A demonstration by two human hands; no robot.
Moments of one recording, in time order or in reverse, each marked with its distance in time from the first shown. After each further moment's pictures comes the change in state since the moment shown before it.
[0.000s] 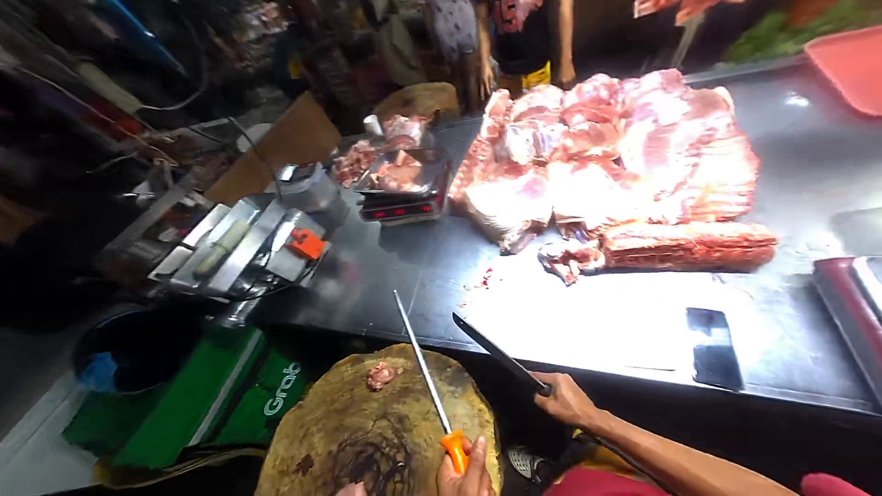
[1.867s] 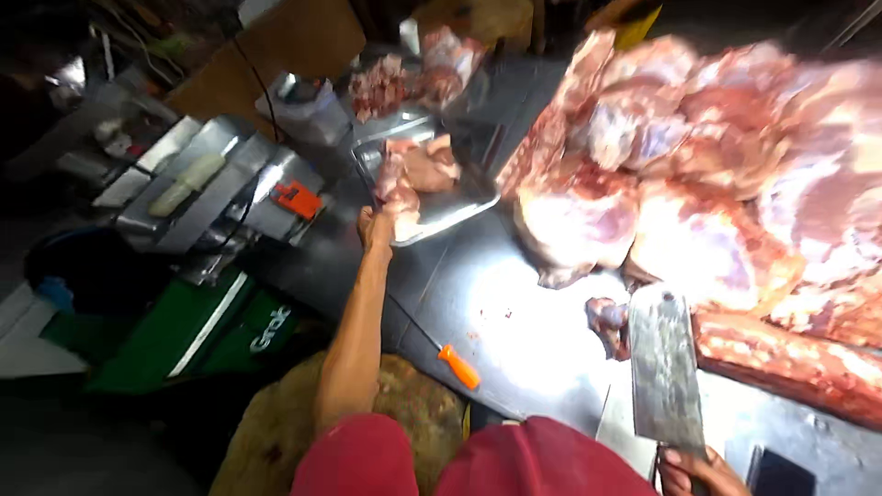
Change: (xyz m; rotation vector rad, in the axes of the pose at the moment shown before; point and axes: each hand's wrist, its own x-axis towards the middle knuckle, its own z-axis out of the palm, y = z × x) left_hand 0.517 0.263 0.058 0.288 0.360 0.364; right_hand 0.006 0.019 -0.173 1.298 0.115 0.235
